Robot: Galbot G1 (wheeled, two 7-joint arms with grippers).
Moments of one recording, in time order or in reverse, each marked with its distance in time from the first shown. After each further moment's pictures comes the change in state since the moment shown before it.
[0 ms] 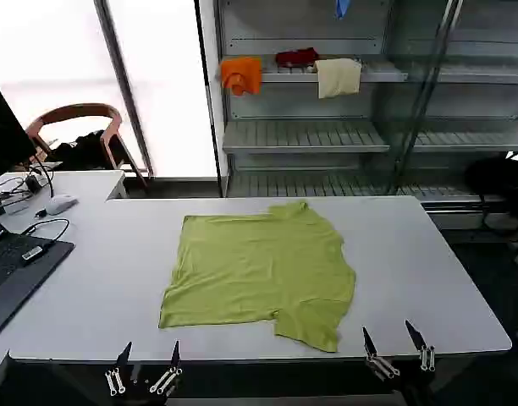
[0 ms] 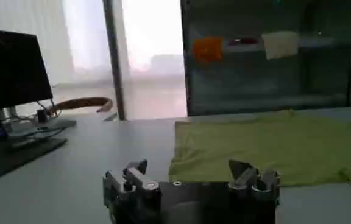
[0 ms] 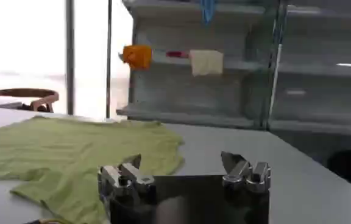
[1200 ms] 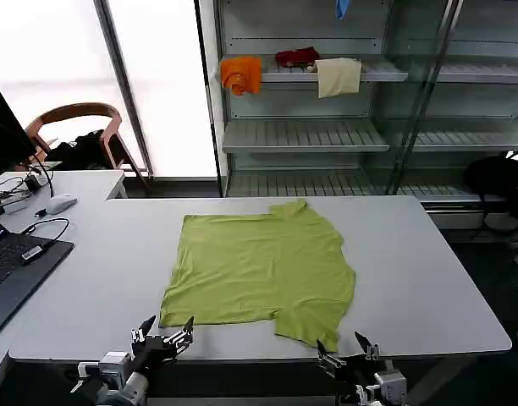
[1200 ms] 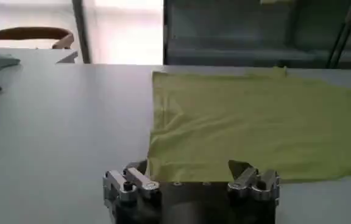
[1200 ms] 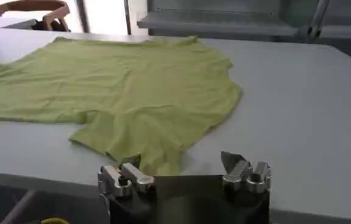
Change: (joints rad) left arm -0.398 0.037 -0.083 0.170 -0.379 0.434 0.135; right arm 0.271 0.085 -0.188 -0.005 0.135 -0.464 0.069
